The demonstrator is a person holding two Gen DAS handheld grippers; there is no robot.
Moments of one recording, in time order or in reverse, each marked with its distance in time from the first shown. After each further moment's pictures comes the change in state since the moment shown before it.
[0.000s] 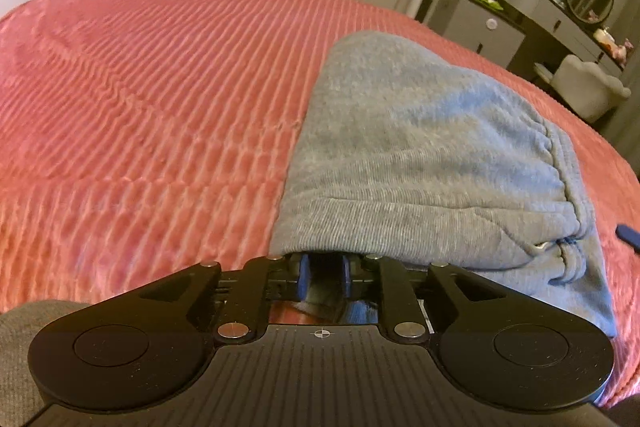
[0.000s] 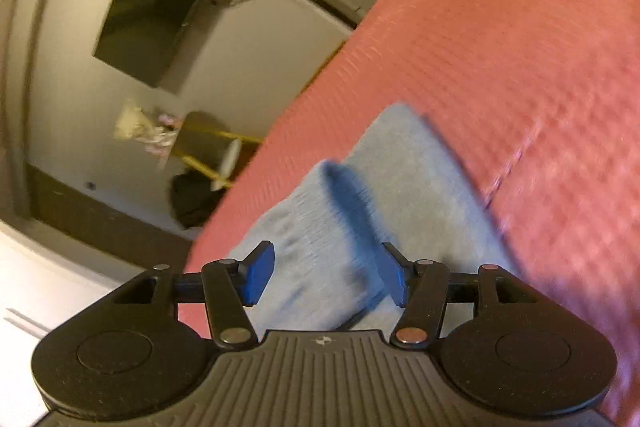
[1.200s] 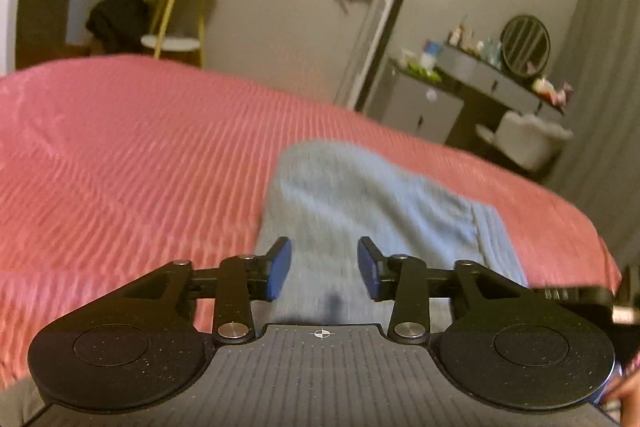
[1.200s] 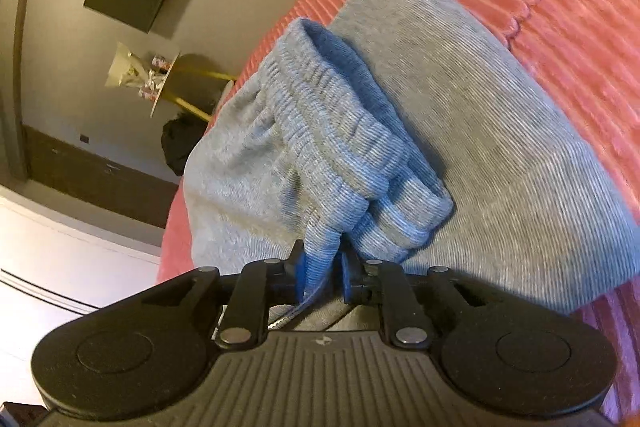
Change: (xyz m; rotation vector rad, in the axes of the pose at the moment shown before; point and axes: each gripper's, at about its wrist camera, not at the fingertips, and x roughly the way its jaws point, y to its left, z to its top) left arm -0.064 0.002 0.016 0.066 -0.265 -0.153; right arm 0.059 -0.020 -0.064 -0.010 0.146 -0.027
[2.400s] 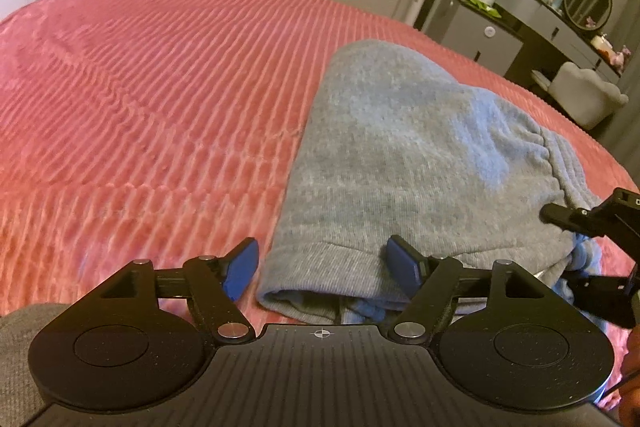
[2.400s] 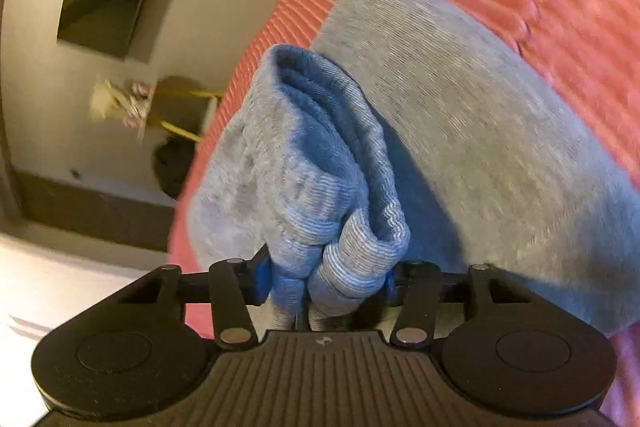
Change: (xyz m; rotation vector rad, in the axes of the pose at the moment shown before) left arm 0.043 0.017 -0.030 -0.062 0.243 0.143; right arm 0.008 -0.003 0.022 0.081 -0.008 -0.036
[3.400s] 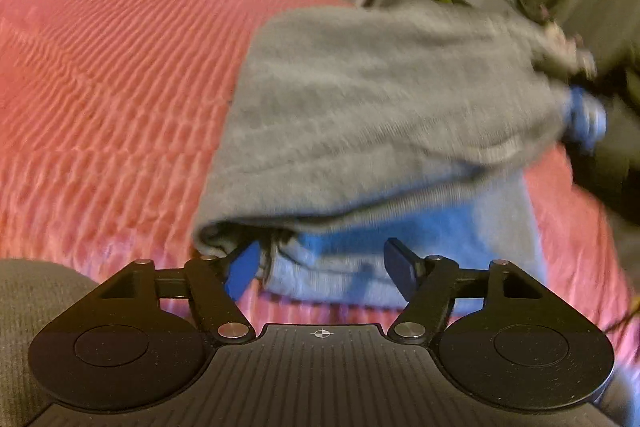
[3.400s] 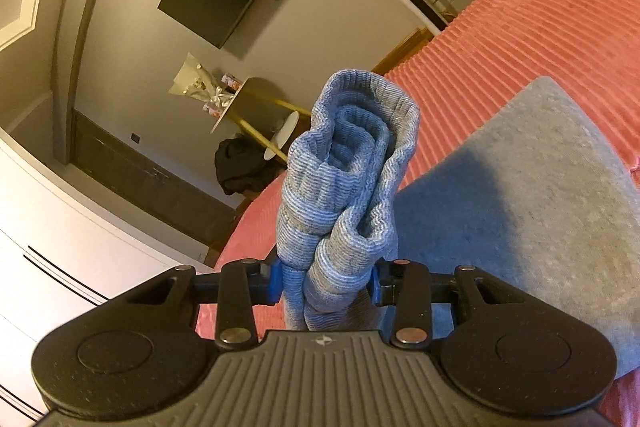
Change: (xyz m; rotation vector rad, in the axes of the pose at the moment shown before) left arm -0.018 -0.009 -0.020 -0.042 0.054 -0.198; right arm -0.050 0.093 -0.008 -0.253 -0.109 0.163
